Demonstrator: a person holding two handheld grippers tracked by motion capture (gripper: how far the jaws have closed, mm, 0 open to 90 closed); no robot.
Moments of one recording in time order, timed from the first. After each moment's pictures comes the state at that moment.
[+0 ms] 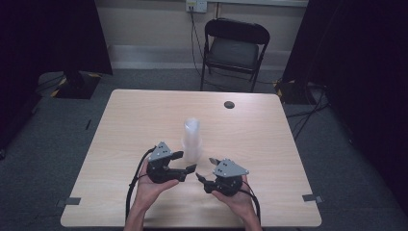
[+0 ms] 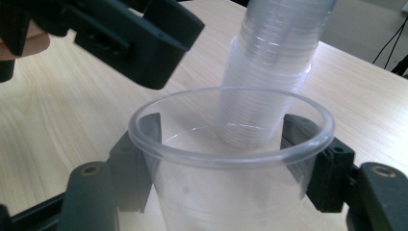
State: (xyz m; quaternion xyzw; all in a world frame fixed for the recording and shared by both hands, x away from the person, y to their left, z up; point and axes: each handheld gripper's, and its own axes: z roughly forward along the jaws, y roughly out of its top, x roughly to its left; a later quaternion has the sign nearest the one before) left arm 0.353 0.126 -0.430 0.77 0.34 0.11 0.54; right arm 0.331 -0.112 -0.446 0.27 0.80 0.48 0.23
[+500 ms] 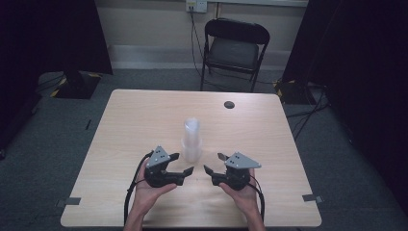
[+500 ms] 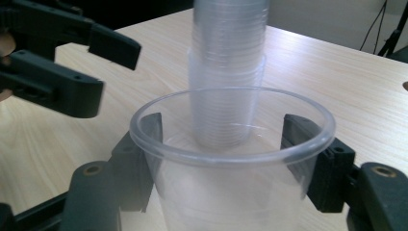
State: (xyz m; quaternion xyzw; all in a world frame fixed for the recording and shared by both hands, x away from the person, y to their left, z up) left arm 0.344 0.131 -0.441 0.76 0.34 0.14 0.53; right arm 0.345 -0.135 -0.442 0.33 0.77 0.50 0.21
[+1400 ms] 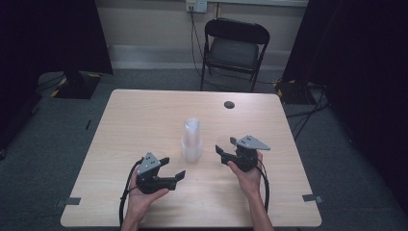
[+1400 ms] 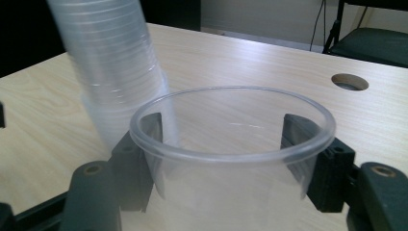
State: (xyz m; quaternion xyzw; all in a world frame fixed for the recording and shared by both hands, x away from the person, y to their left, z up) left arm 0.333 0.152 -0.459 0.74 0.38 0.15 0.53; right arm 0.397 -0.160 -0.438 0.40 0.73 0.50 0.24
